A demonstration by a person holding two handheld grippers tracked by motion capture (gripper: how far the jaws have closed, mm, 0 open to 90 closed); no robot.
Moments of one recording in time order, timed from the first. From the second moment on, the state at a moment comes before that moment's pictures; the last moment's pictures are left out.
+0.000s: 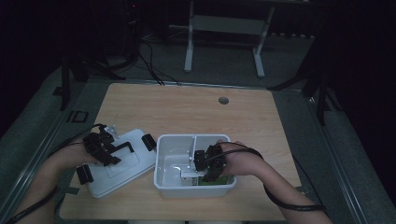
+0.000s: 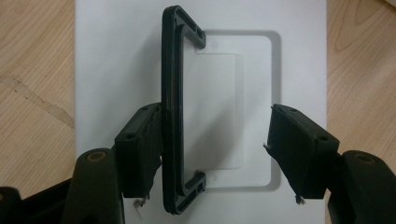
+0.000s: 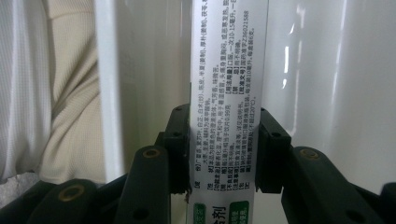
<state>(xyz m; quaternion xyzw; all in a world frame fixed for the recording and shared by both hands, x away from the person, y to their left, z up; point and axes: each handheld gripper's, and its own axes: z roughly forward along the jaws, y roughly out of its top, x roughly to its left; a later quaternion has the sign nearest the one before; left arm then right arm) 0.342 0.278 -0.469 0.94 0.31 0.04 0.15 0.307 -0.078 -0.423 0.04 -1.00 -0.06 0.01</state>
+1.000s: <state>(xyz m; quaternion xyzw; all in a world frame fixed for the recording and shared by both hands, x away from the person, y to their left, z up) 0.342 0.275 -0.471 0.94 0.30 0.04 0.15 0.312 -0.085 -0.442 0.04 -1.00 -0.06 0.03</state>
